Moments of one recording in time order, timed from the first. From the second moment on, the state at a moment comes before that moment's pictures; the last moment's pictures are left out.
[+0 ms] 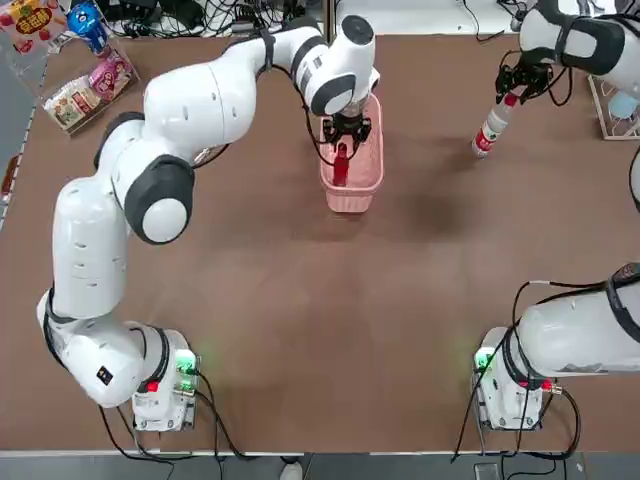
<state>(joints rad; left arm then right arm) -0.67 0.71 -0.35 -1.30 0.29 1.97 -1.08 -0.03 0.11 -0.05 -2.09 0.04 2.21 -0.08</state>
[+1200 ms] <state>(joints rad) -0.67 0.71 -0.34 -1.32 0.33 1.97 -1.06 -0.03 0.12 -0.05 -2.09 0.04 2.21 -0.11</state>
